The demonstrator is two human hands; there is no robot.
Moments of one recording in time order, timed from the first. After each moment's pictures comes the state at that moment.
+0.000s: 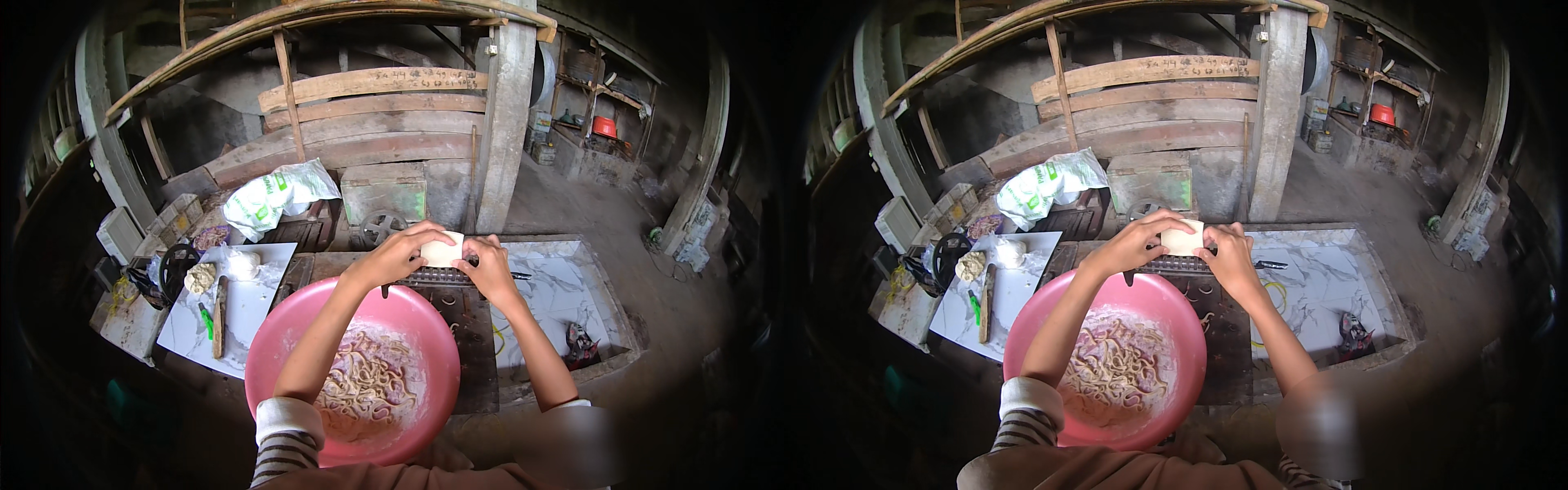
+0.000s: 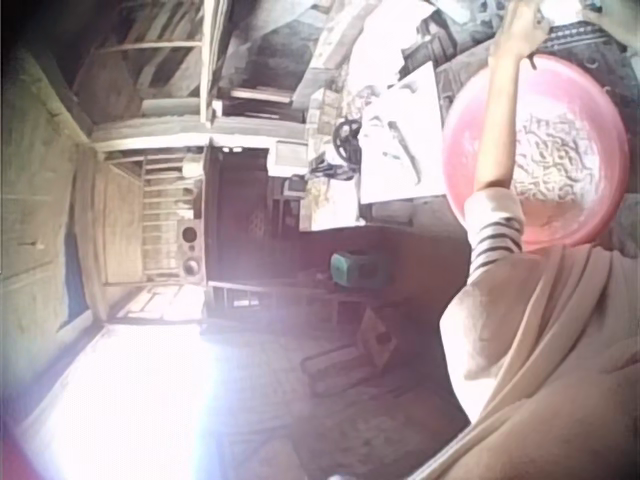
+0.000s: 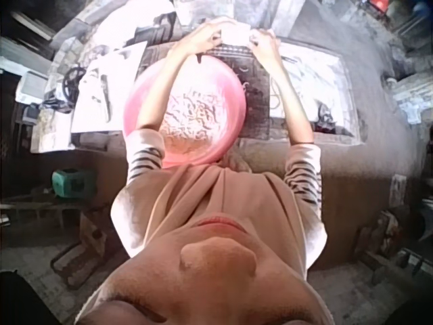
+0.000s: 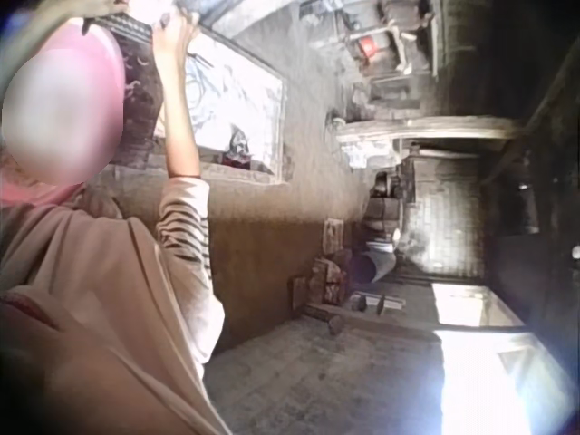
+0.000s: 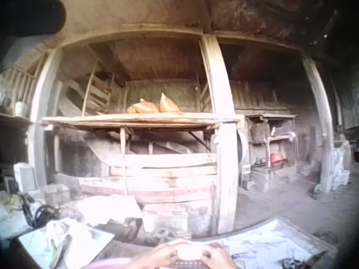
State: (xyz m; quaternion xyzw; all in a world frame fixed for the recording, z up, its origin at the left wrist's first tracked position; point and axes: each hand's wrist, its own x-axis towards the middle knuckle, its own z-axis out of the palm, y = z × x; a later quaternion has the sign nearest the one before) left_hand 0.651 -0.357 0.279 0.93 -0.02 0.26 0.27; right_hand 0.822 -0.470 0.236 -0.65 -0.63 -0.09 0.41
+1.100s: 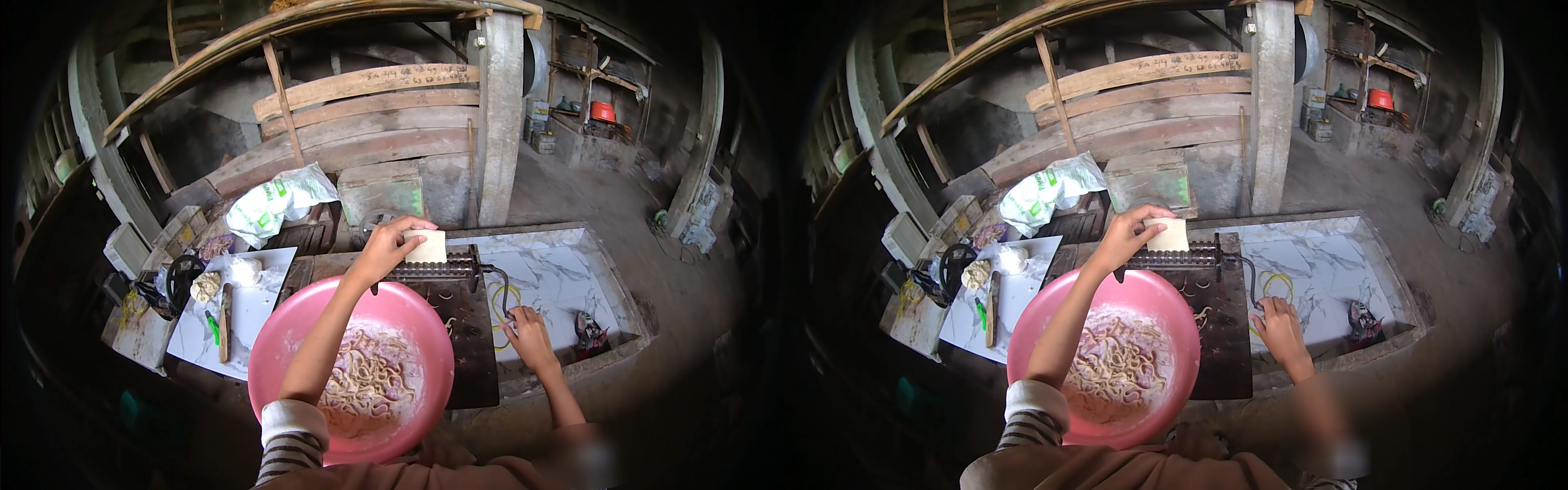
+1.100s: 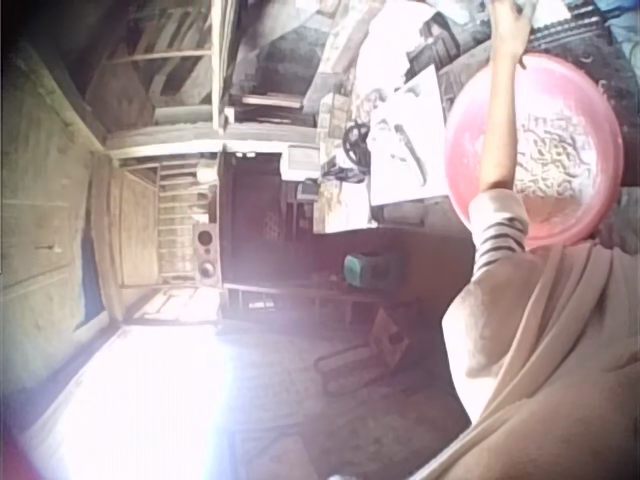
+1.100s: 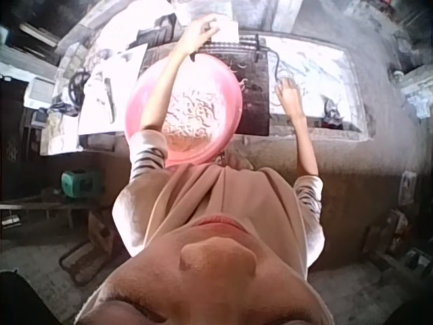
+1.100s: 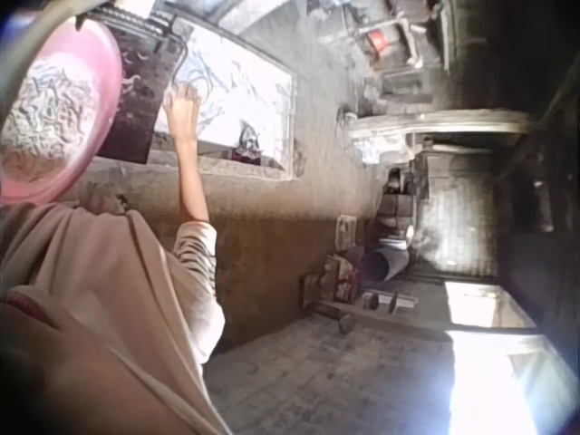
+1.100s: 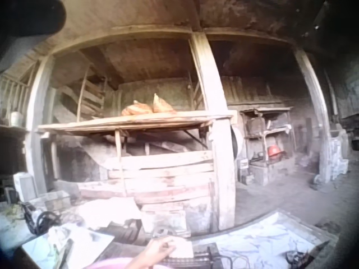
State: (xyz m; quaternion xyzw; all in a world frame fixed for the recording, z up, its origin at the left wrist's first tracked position) left_hand 0.665 -0.359 0.270 0.87 0.14 0.31 0.35; right_hand 0.860 -0.600 0.138 -0.75 -0.59 -0.08 0.28
